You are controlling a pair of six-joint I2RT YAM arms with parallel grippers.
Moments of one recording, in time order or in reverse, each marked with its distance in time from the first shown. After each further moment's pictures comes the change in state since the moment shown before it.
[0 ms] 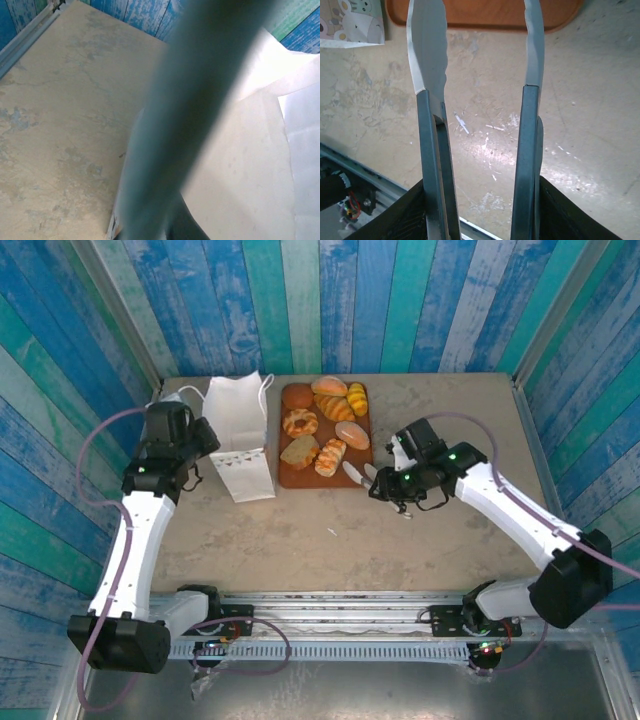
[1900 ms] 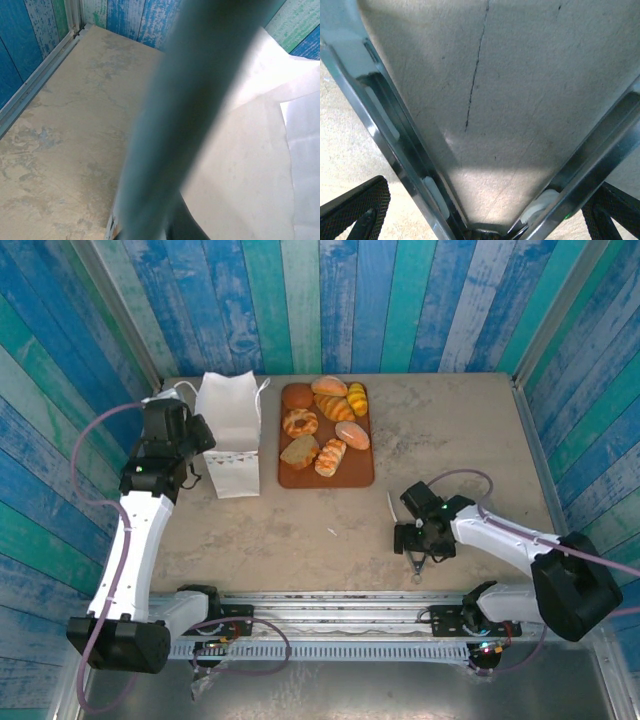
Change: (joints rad) left arm 0.000 0.000 0.032 -0.001 -0.080 0.076; right arm 0.022 -0.077 -0.543 0.142 0.307 0.131
